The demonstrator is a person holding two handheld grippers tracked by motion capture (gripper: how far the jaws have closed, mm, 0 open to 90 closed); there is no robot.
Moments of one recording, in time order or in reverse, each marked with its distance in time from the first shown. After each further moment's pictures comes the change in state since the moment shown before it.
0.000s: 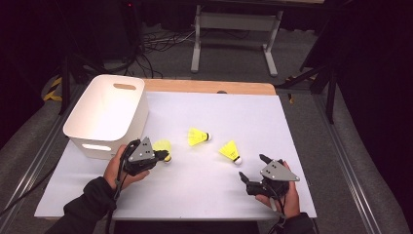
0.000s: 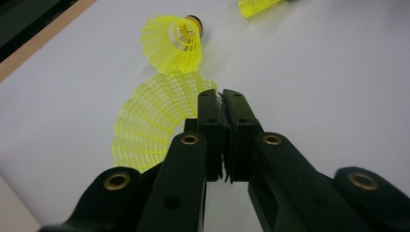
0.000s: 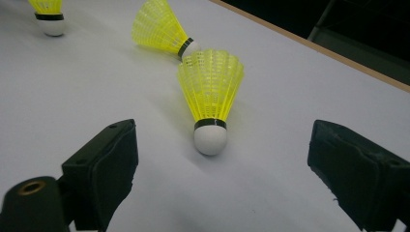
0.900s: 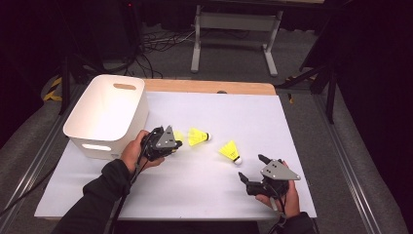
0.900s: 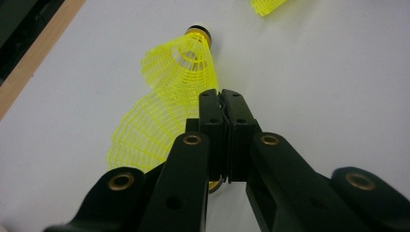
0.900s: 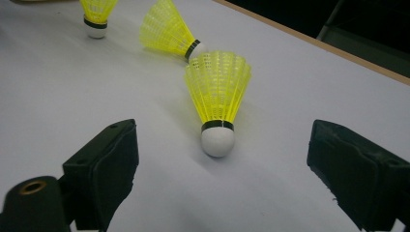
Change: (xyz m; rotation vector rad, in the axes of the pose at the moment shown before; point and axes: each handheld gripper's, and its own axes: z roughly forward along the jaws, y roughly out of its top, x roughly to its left) left arm 0.014 0.046 0.042 0.138 -0.014 0.135; right arm -0.002 0.000 0.001 -0.005 0.032 0.014
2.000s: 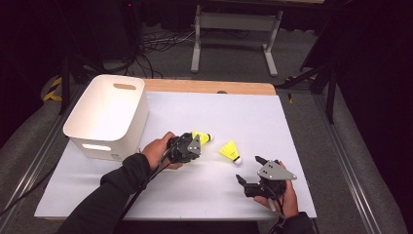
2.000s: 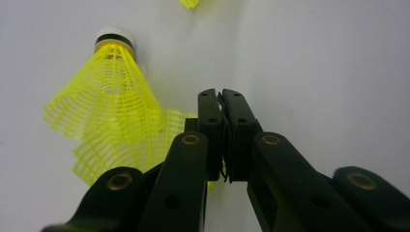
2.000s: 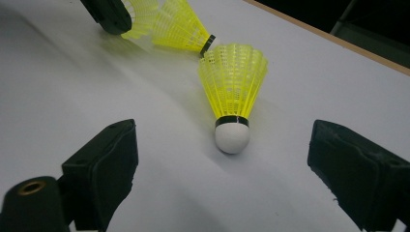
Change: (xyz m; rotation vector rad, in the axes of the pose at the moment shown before) left arm -0.019 0.037 0.044 0.184 -0.170 0.139; right arm 0.004 -0.001 0.004 0.027 0.036 -0.020
